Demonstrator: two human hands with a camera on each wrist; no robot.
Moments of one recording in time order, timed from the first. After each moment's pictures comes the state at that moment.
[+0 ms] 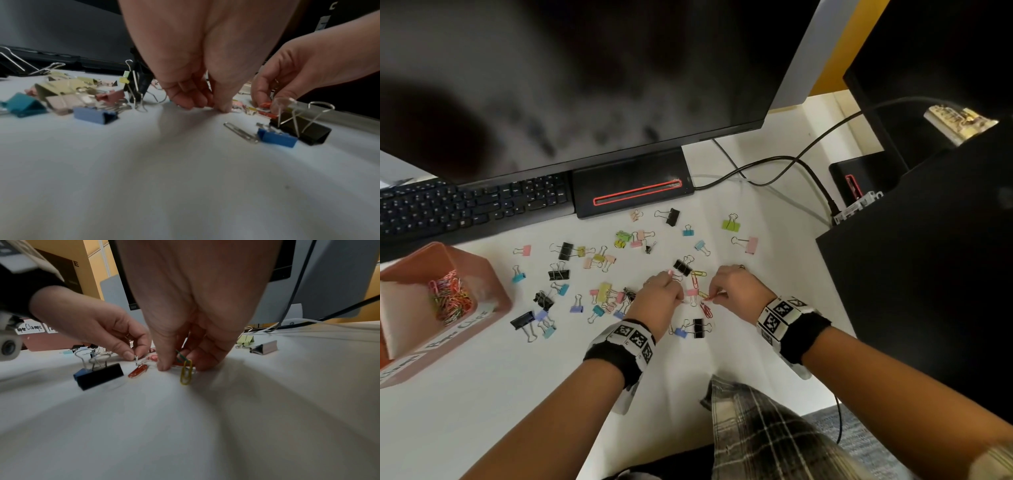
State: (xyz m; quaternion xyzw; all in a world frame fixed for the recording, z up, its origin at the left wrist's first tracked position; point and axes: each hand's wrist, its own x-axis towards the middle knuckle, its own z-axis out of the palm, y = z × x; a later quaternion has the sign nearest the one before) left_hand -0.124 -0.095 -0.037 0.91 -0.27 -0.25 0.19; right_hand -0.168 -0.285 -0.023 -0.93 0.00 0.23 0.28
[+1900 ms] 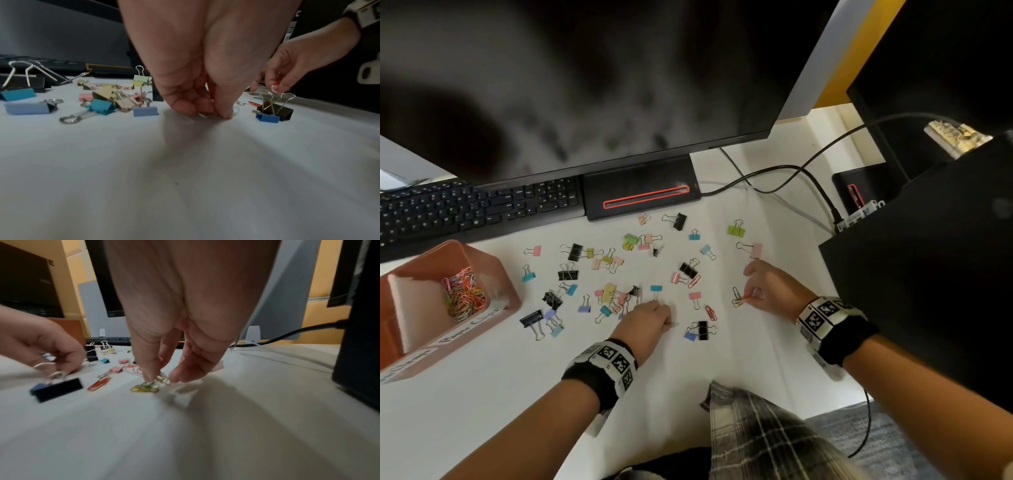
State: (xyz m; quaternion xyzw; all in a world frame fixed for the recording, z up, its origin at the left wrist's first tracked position) left_hand -0.140 -0.055 -0.029 0.89 -0.31 -0.30 0.15; right_hand -0.183 -0.328 -0.005 -0.92 0.05 0.23 0.32
